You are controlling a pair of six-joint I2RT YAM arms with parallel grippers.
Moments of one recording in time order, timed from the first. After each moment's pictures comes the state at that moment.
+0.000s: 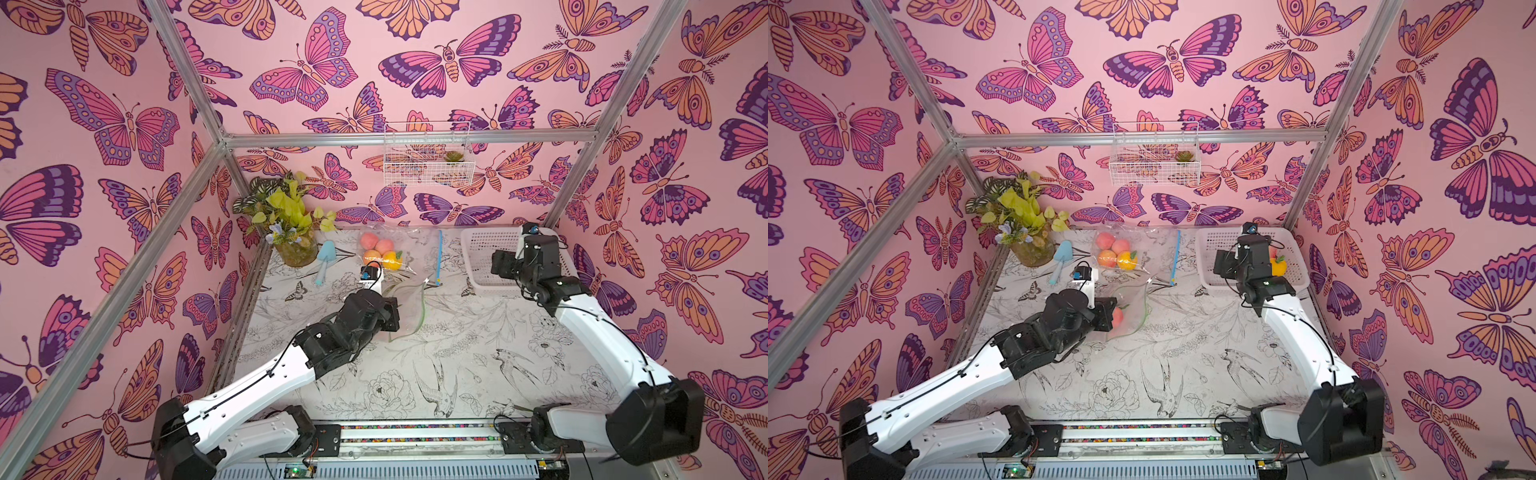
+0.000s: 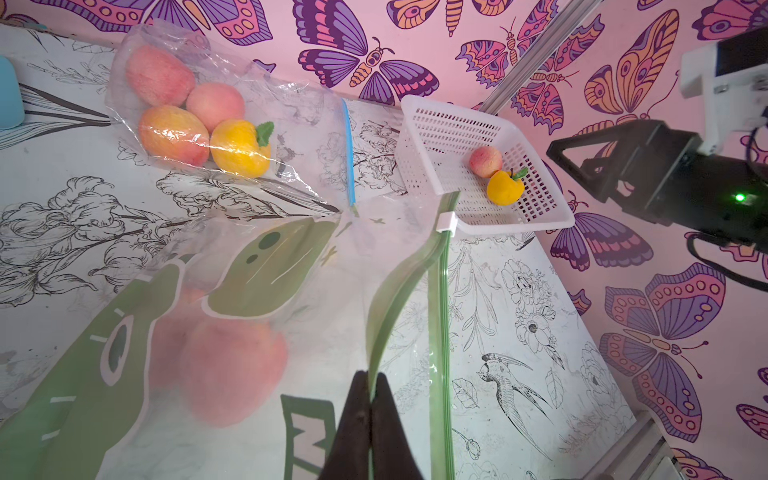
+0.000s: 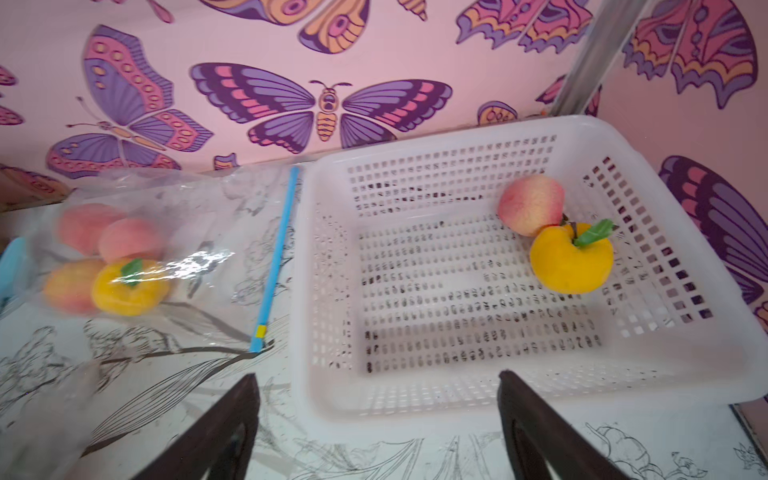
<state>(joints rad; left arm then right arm) -0.87 1.06 0.92 -0.35 -0.26 -0.65 0.14 1.33 1.10 -0.37 0.14 0.26</state>
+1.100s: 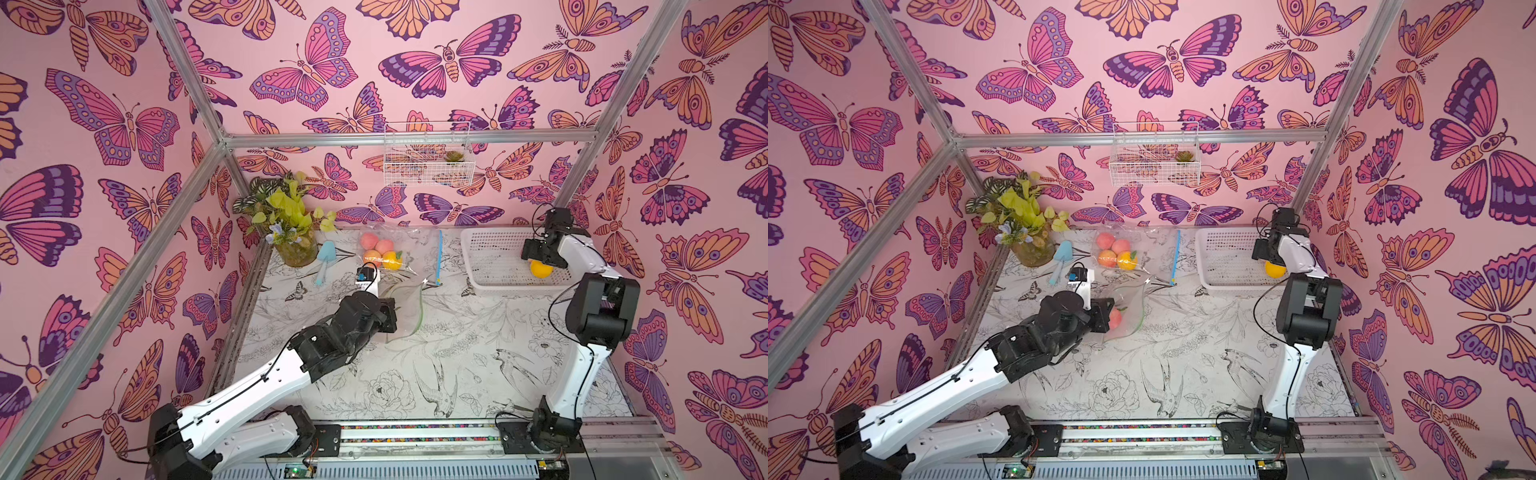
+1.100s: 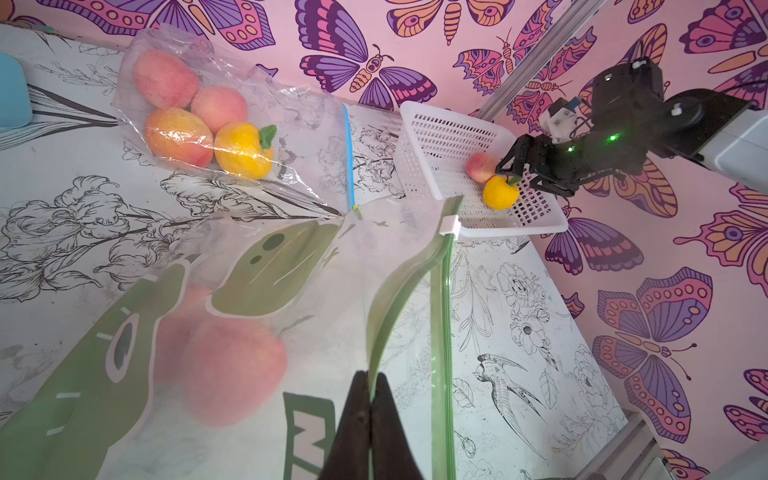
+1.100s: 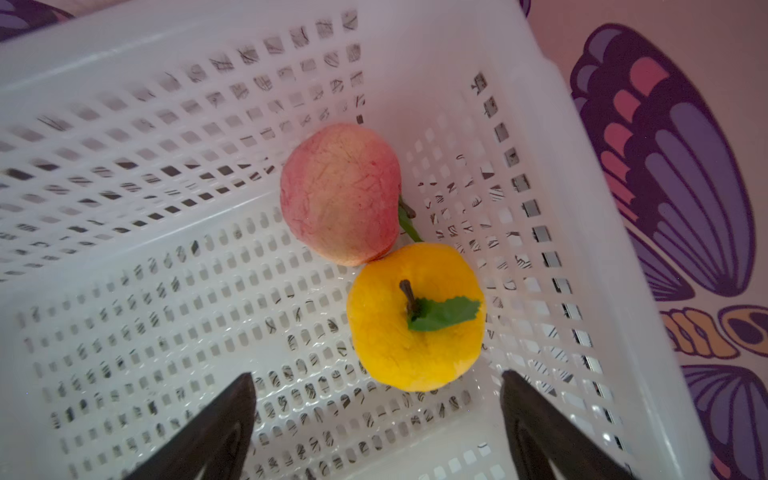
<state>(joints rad) -0.87 1.03 0.91 -0.35 -0.26 -0.66 -0.19 2.11 1.80 -0.76 0.16 0.16</state>
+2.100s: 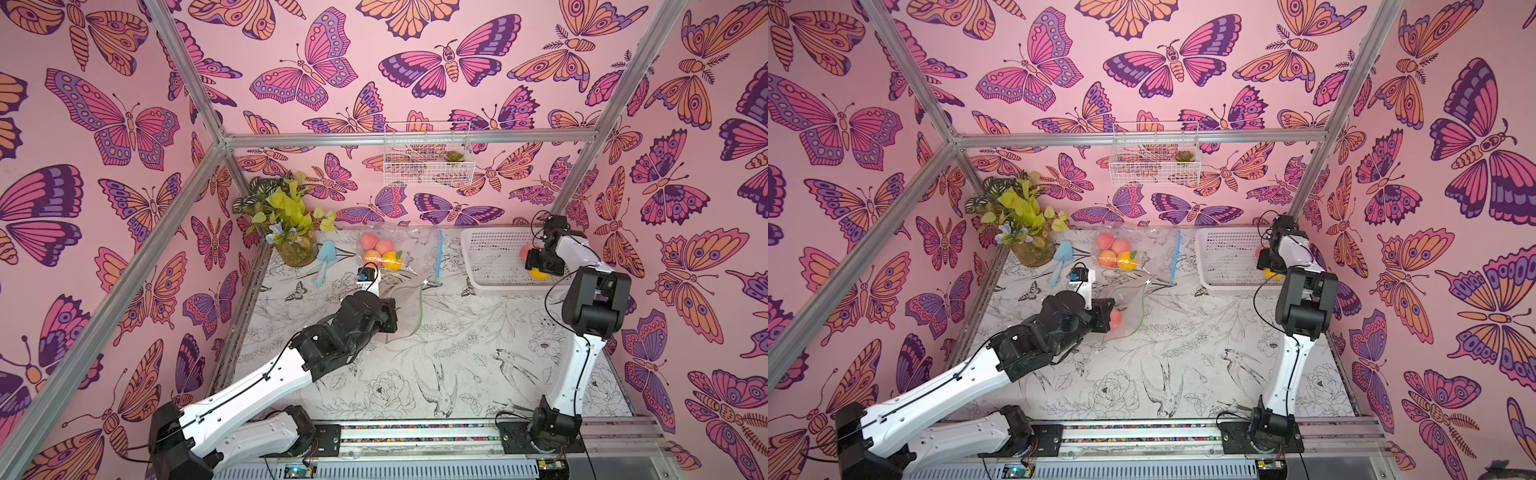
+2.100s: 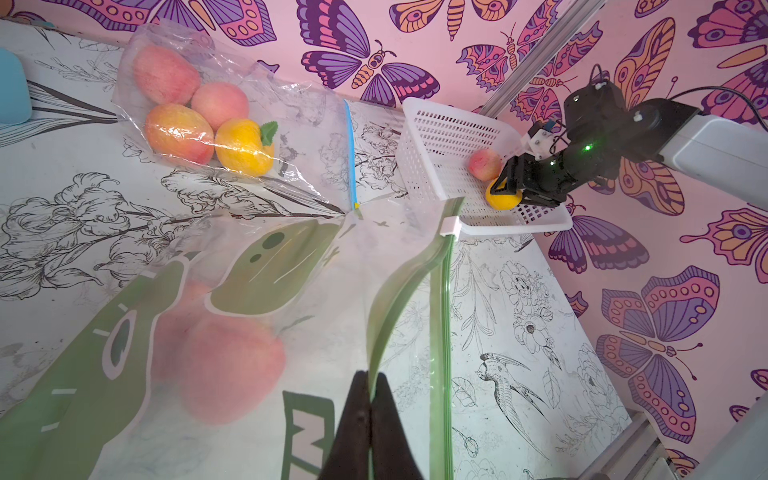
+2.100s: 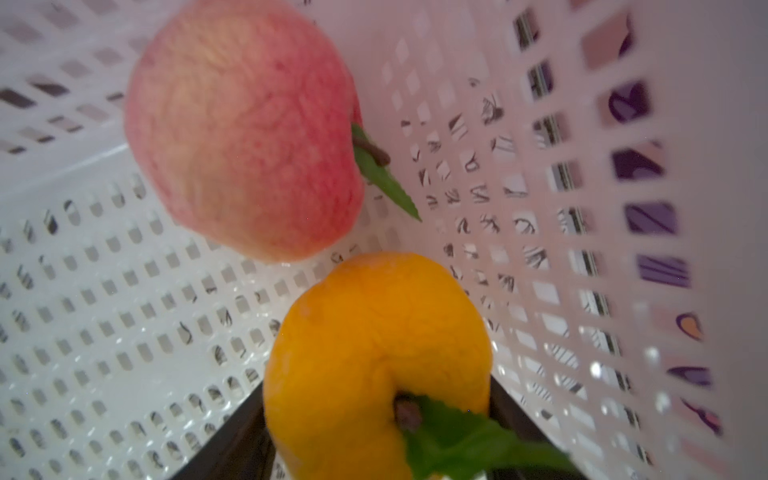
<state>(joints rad) -0.87 1.04 0.91 -0.35 -0.26 -0.66 -0.22 2.18 1.81 -0.84 0.16 0.14</state>
